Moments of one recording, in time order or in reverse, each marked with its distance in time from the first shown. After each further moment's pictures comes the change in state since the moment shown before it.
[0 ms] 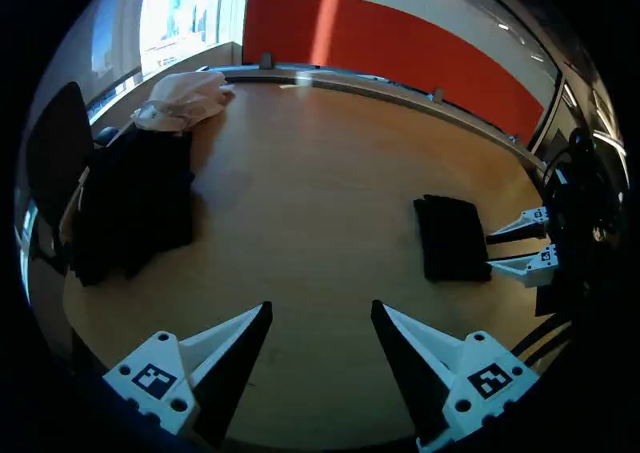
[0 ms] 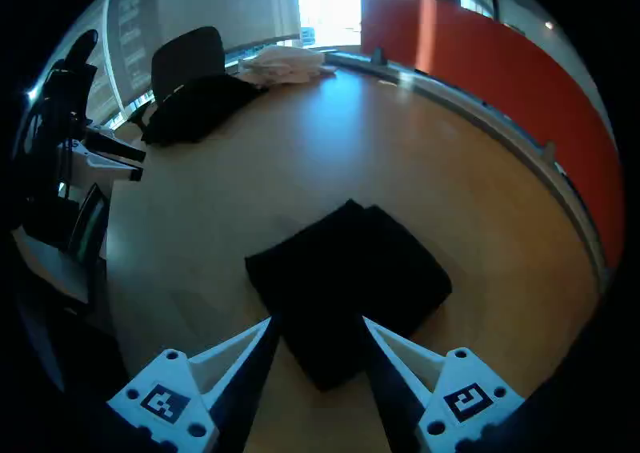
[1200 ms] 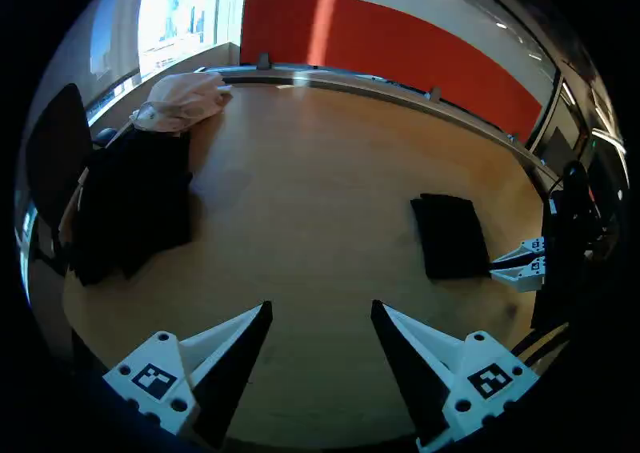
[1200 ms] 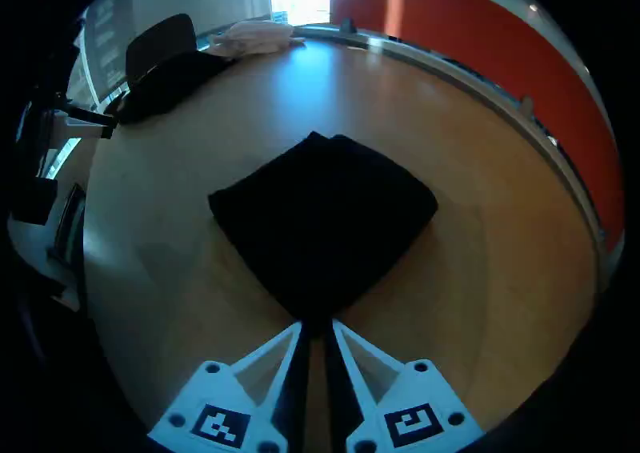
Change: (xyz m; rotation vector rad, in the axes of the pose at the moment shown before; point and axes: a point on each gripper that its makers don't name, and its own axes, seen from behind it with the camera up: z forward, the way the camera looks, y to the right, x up) left arm -0.003 0.003 -0.003 -0.005 0.000 0.008; right arm -0.065 0.017 -0.001 -0.084 -0.077 0.072
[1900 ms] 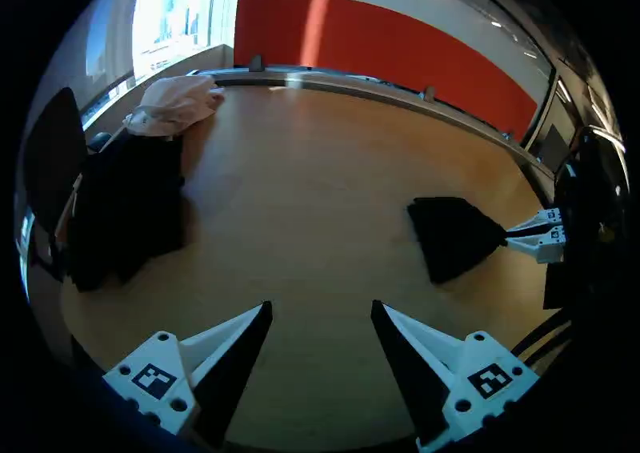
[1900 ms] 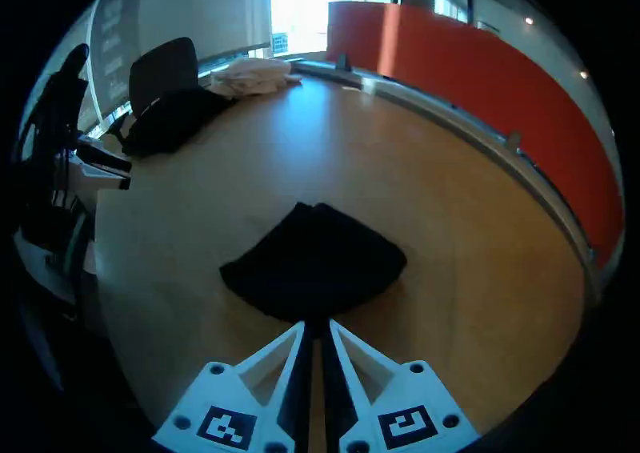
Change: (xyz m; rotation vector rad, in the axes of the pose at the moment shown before) left arm 0.007 0.008 0.003 -0.024 0.006 0.015; right arm 0.061 0.015 -0.044 -0.027 0.129 -0.024
